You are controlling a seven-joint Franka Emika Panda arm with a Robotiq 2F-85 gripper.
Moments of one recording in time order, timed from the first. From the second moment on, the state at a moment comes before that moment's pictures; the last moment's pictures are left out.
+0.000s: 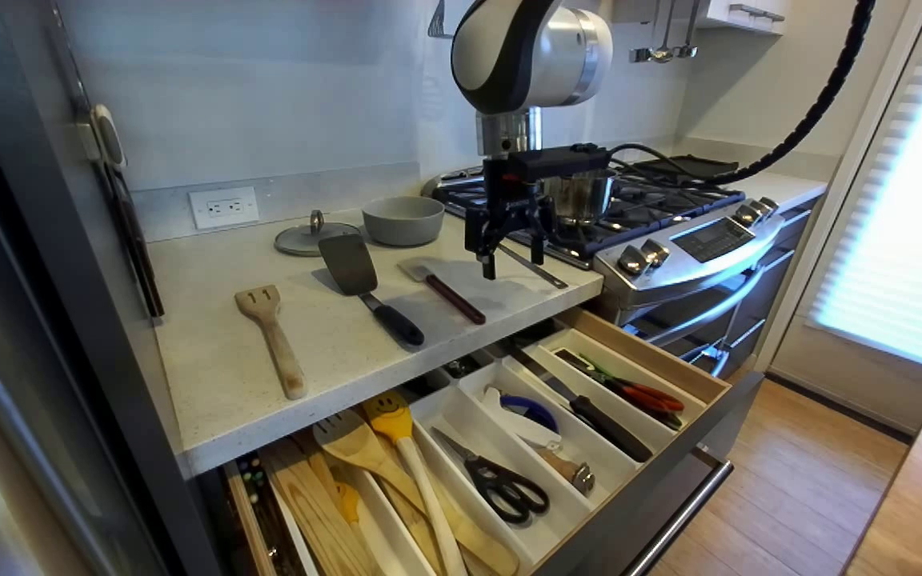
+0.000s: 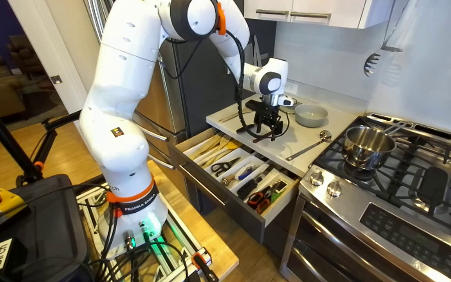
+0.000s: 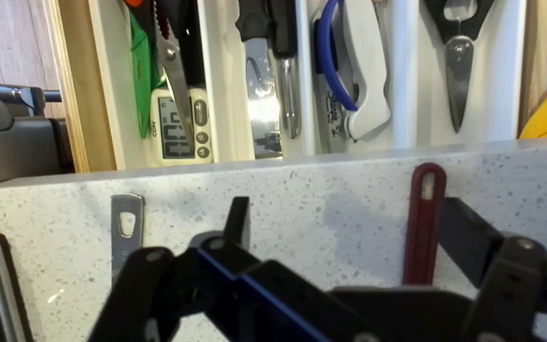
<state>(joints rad) 0.01 0.50 -0.01 -1.93 -0.04 2.30 0.04</state>
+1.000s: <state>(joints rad) 0.01 0.52 -0.01 -1.90 -0.03 2.37 0.04</state>
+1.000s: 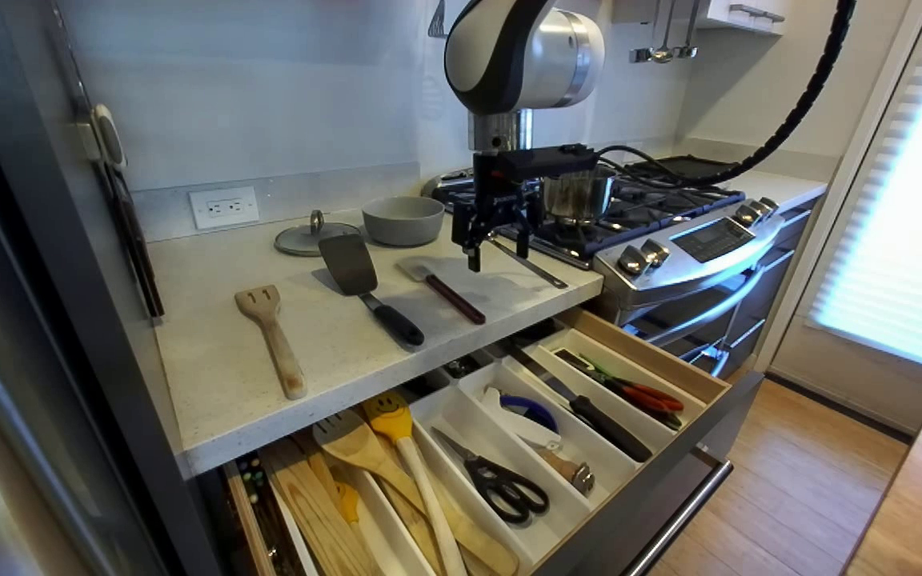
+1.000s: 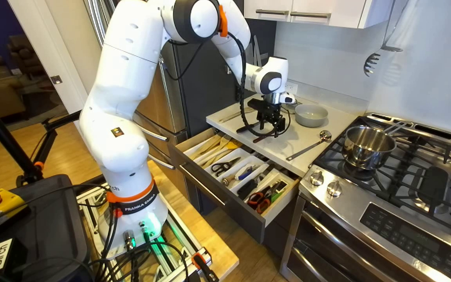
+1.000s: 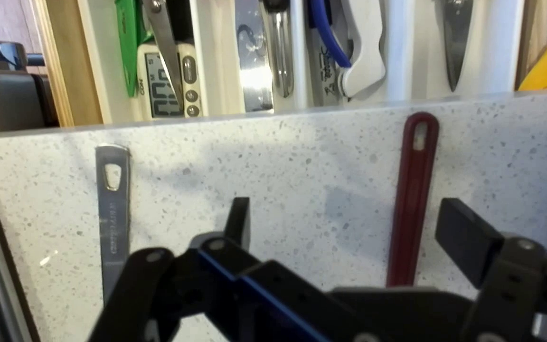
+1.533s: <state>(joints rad) 0.02 0.61 0.04 -1.84 -0.03 2.50 0.02</state>
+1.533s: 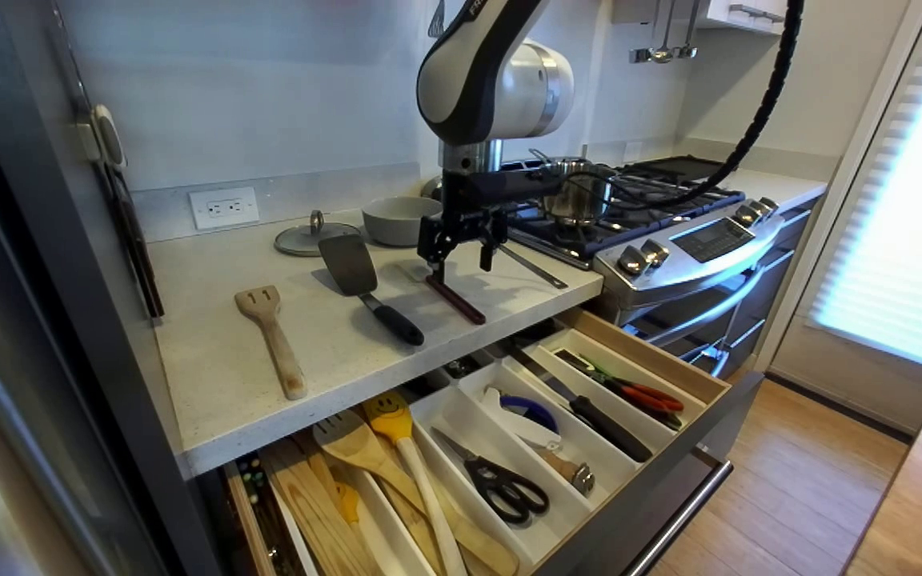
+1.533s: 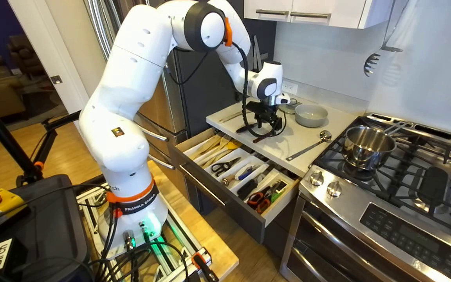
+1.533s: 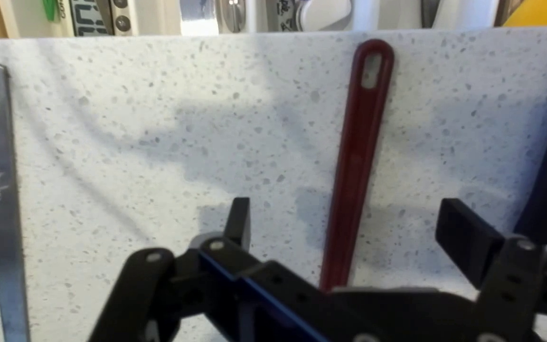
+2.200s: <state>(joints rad) 0.04 0.73 0.04 -1.73 -0.03 2.50 0.02</state>
